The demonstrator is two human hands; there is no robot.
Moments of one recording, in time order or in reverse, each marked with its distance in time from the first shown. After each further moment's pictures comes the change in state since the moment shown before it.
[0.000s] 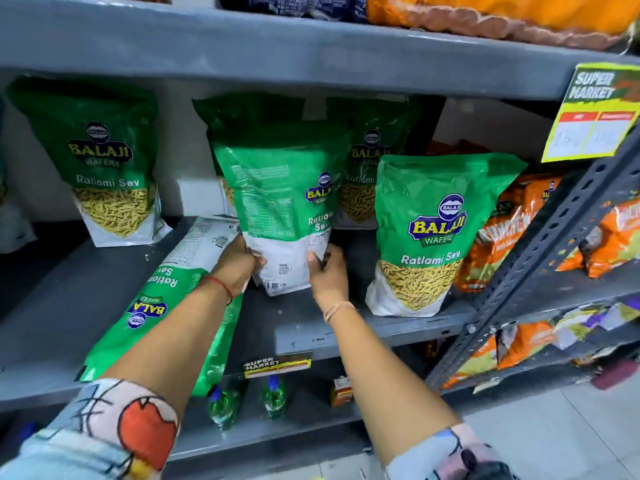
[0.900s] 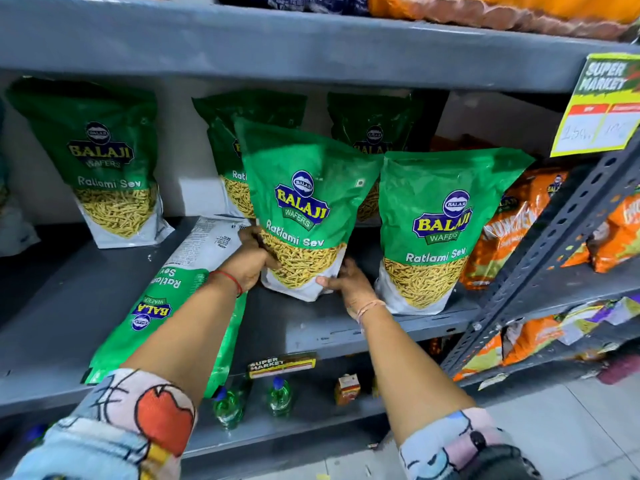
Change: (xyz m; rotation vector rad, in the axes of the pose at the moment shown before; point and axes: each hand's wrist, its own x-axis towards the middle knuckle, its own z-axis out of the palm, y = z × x) left_hand 0.010 0.004 0.010 -0.142 -0.041 -0.109; right_hand 0.017 0.034 -0.025 0.418 -0.319 0.186
